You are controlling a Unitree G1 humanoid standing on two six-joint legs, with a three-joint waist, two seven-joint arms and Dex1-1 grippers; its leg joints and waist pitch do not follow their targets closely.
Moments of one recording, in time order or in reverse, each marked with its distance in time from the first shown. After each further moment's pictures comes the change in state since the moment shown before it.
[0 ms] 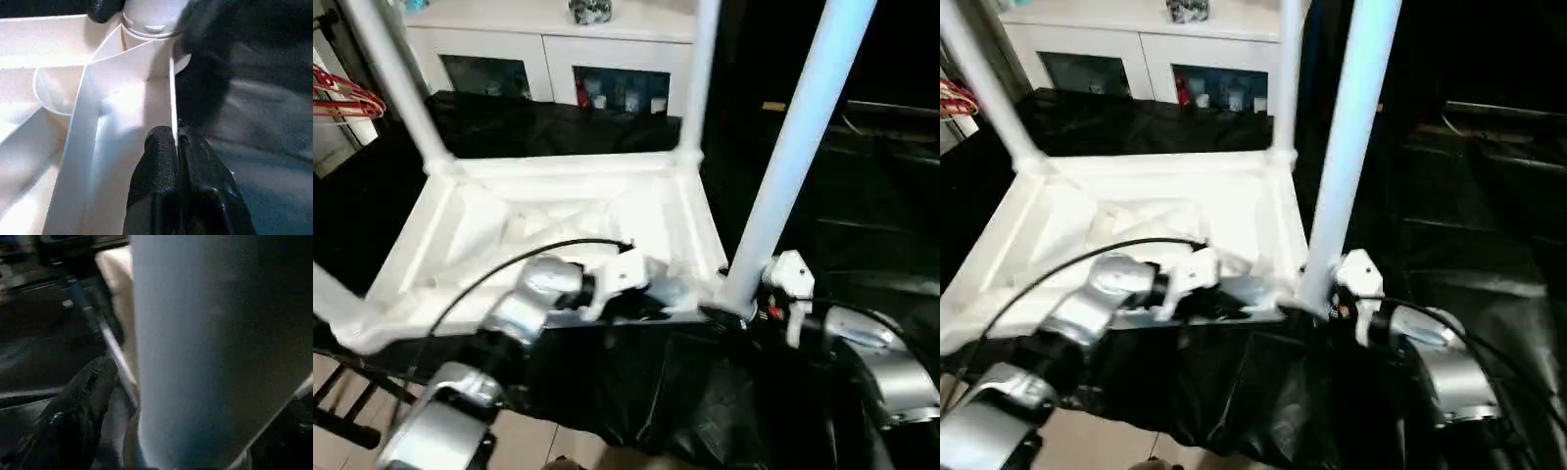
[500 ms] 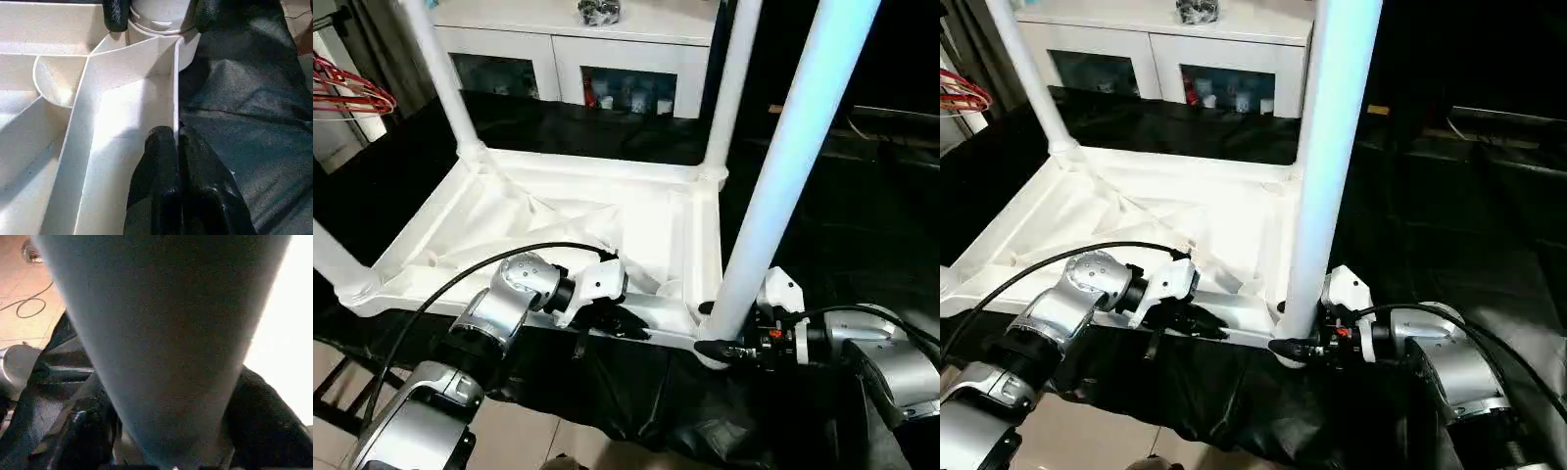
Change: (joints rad) left arm 0.000 0.065 -0.010 0.000 -0.029 -0.028 -0.161; right arm -0.023 -0.059 0.074 -0.029 0.026 0.068 0.193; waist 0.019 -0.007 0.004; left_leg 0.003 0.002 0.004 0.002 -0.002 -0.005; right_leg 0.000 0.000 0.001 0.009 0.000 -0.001
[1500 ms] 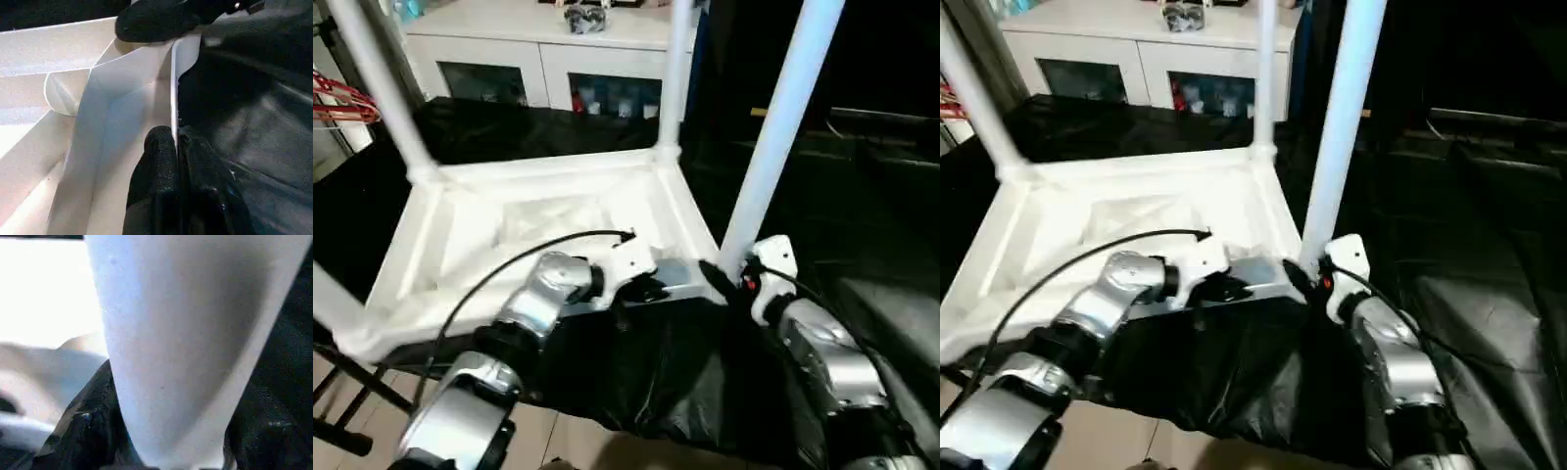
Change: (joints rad) left arm -0.065 -0.182 0.042 0.131 0.115 0.052 0.489; right arm -0.068 0.374 -0.189 0.173 -0.145 -0.033 -0.860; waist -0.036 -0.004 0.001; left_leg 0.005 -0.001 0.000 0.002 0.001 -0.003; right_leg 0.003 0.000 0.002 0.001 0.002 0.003
